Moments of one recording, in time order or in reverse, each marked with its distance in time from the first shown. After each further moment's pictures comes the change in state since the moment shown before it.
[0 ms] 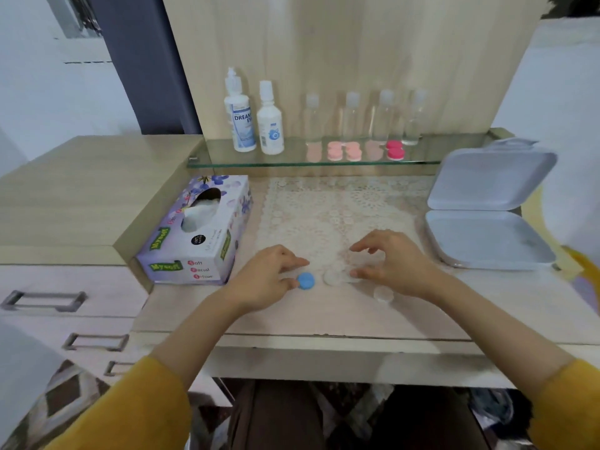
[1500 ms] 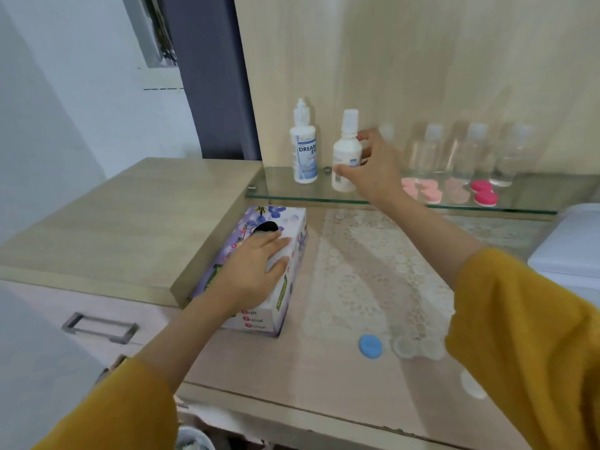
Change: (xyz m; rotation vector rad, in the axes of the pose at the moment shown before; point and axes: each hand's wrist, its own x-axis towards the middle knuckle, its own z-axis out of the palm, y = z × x) left_hand 0.013 -0.081 -0.072 0.164 0.285 -0.163; right_hand 0.210 -0.091 -0.025 0.531 0.450 -0.069
